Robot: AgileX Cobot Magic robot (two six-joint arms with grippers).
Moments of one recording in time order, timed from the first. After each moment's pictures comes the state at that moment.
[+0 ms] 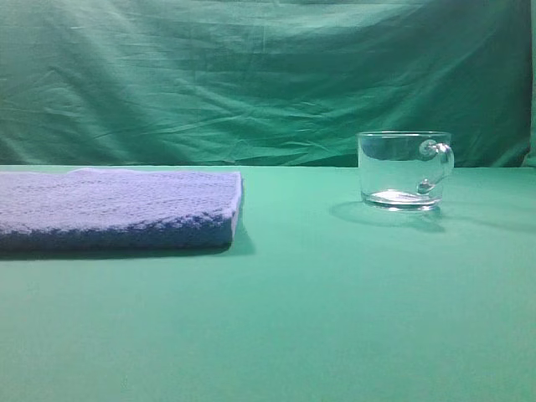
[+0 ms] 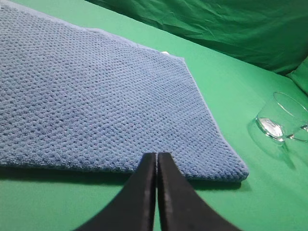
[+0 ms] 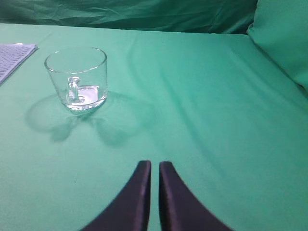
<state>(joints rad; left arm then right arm) -0.10 -0.02 -0.05 -0.37 0.41 -0.05 0.03 -0.01 0.03 0.21 0.39 -0.25</state>
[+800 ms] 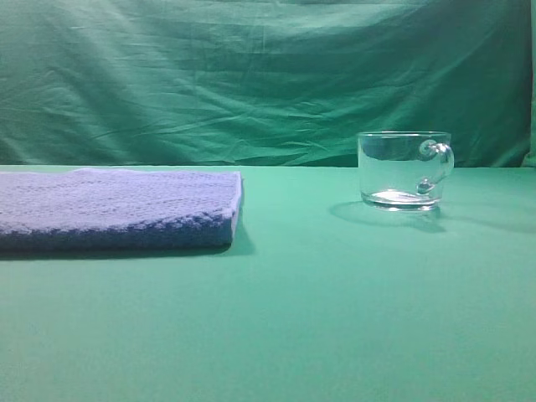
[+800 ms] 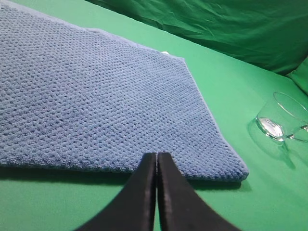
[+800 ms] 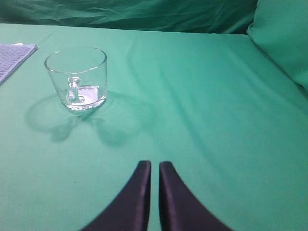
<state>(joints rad) -0.10 -0.02 -0.05 -0.37 0.41 -0.05 0.03 -0.01 0.03 0.21 0.39 -0.25</state>
